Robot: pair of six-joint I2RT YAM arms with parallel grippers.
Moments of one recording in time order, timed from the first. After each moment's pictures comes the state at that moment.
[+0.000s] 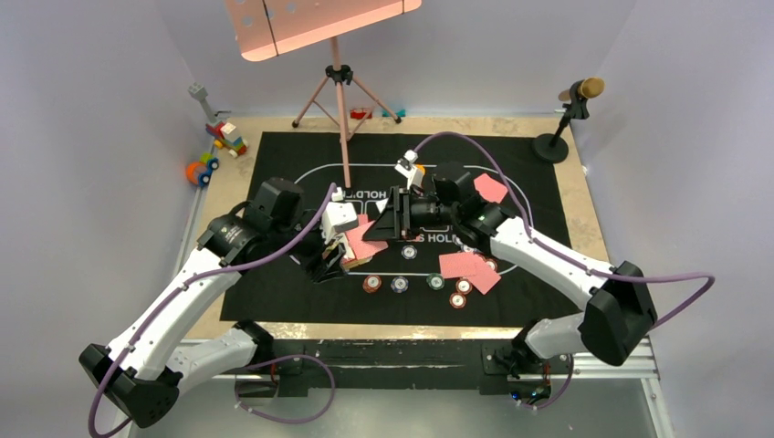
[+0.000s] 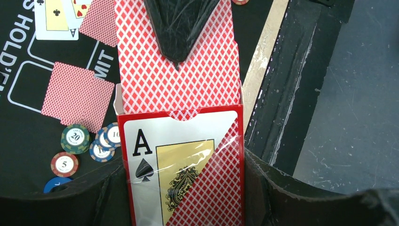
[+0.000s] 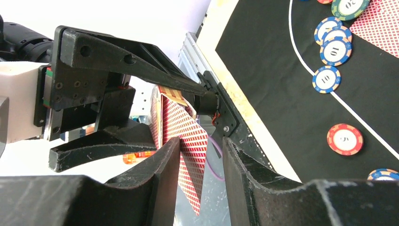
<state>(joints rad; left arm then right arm) -0.57 1.00 1.09 -0.95 0.54 0.37 0.72 1.37 1.02 -0.06 -0.67 0.86</state>
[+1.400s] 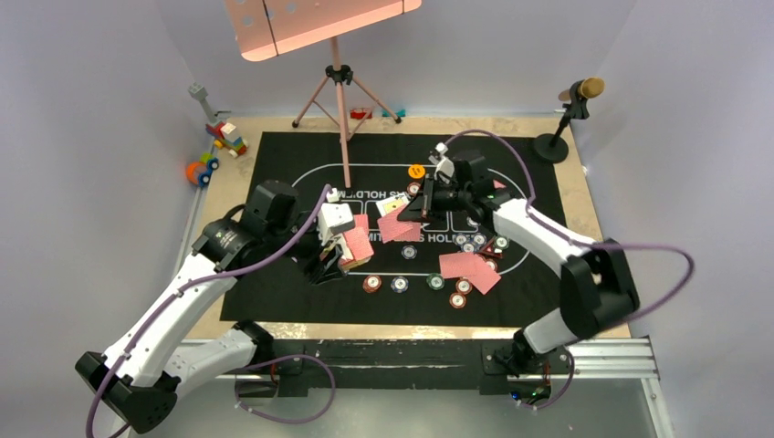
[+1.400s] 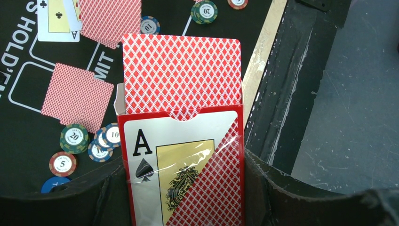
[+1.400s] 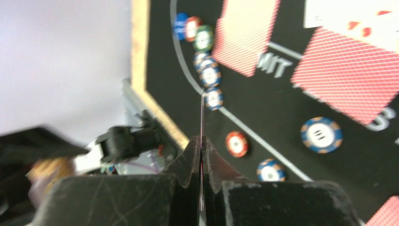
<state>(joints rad) -0.56 0.96 1.08 -0.94 0.55 0.35 0.46 1.46 1.01 -0.16 -0.64 0.75</state>
